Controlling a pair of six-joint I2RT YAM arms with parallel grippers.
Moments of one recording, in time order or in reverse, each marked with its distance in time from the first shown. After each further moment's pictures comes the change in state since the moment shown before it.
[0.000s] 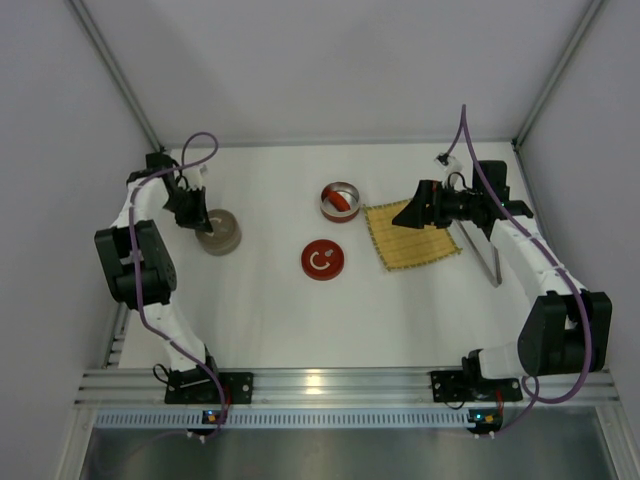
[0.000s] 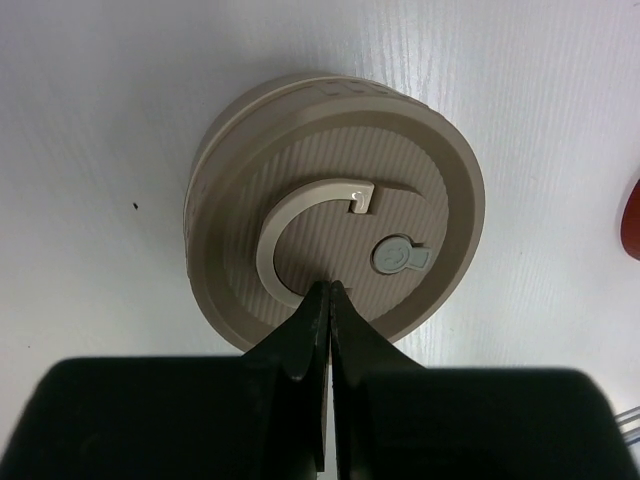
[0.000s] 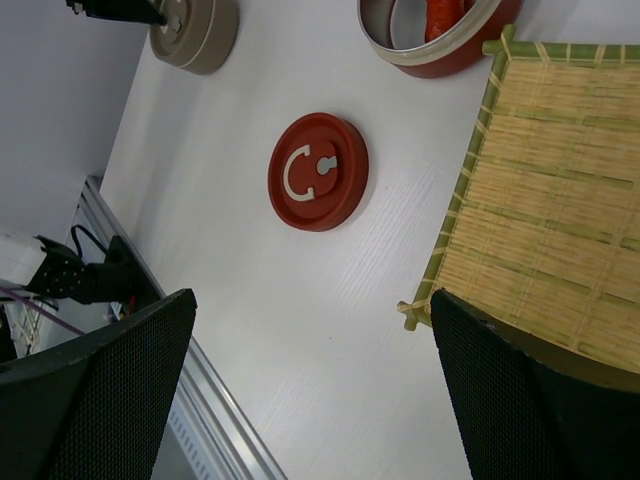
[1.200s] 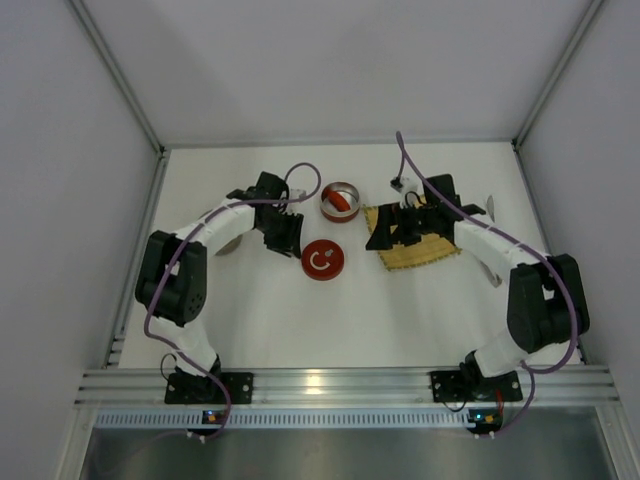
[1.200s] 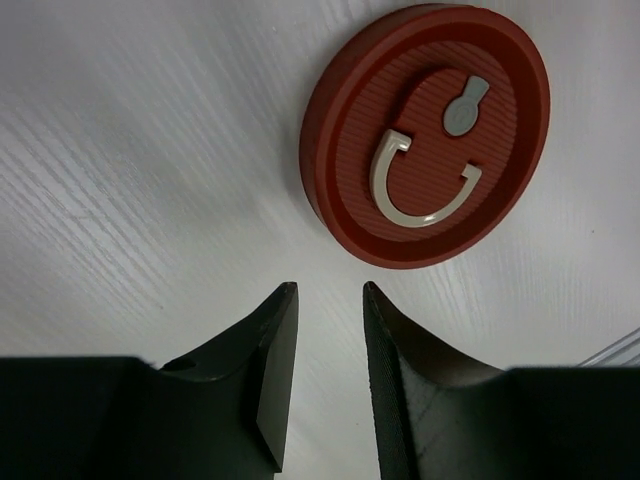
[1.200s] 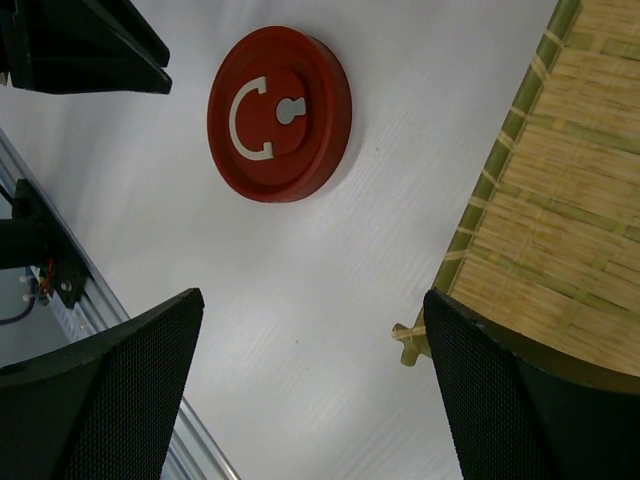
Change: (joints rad) left arm -0.612 -0.123 -0.254 0.209 -0.046 -0.340; right arm 0.225 0.163 -0.051 0.073 0.176 -0.048
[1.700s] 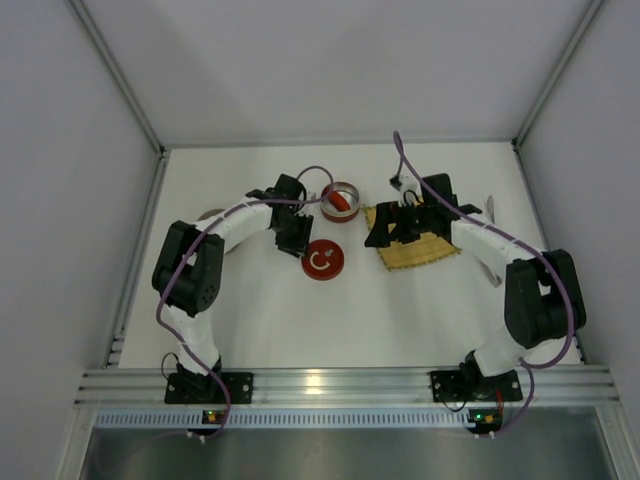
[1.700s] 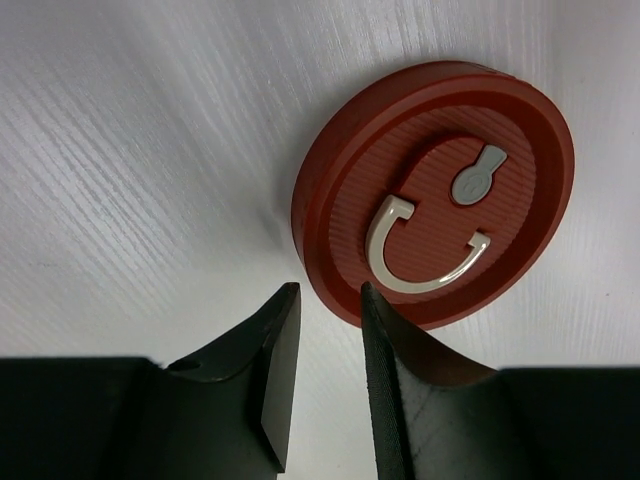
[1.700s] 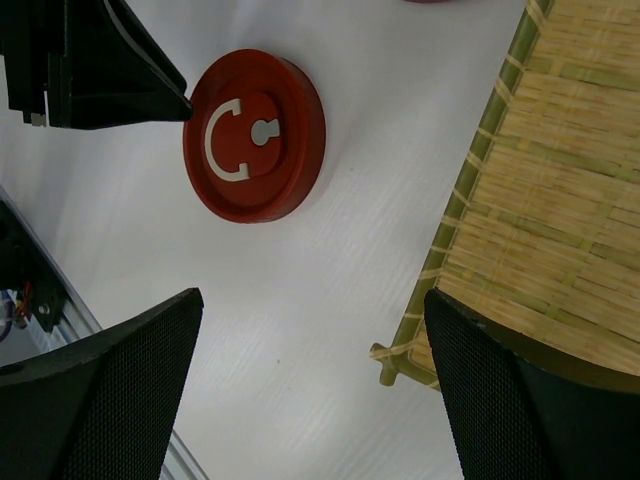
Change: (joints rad) left arm -0.069 0.098 0.061 0.023 -0.122 -0.109; right arm 0.010 0.024 -0.001 0.053 0.055 0.015
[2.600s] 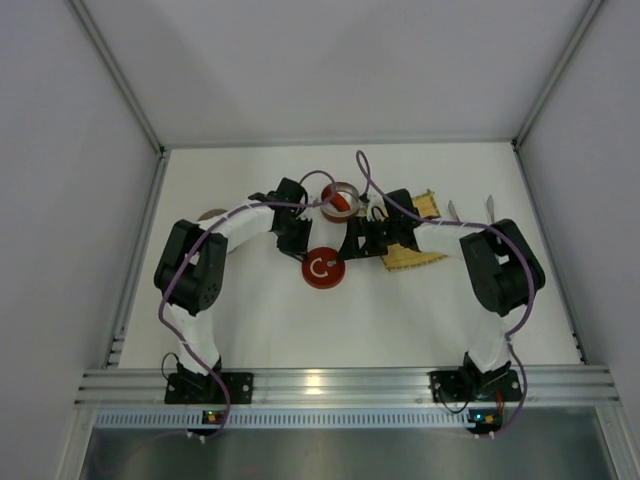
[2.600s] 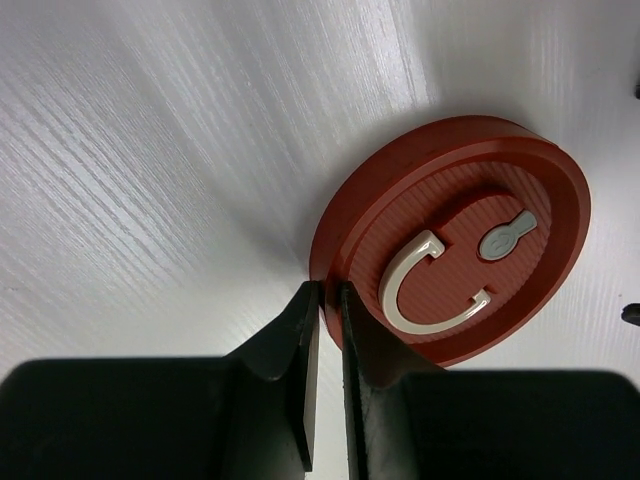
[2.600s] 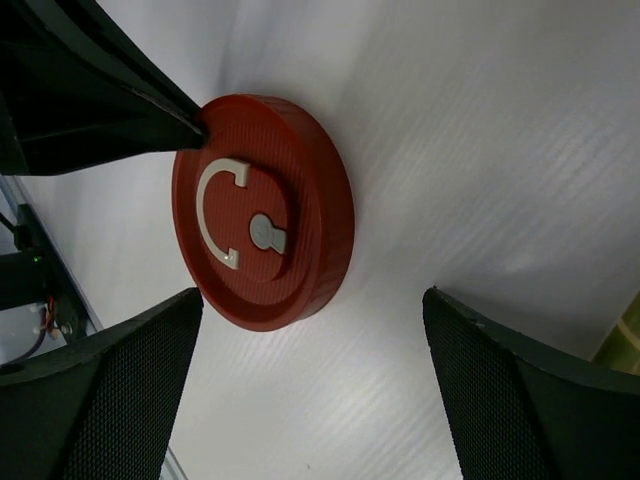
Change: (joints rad) left arm -0.012 0.037 -0.005 0.026 0.008 0.011; right arm 0.148 0.272 -0.005 0.270 -0.015 0.184
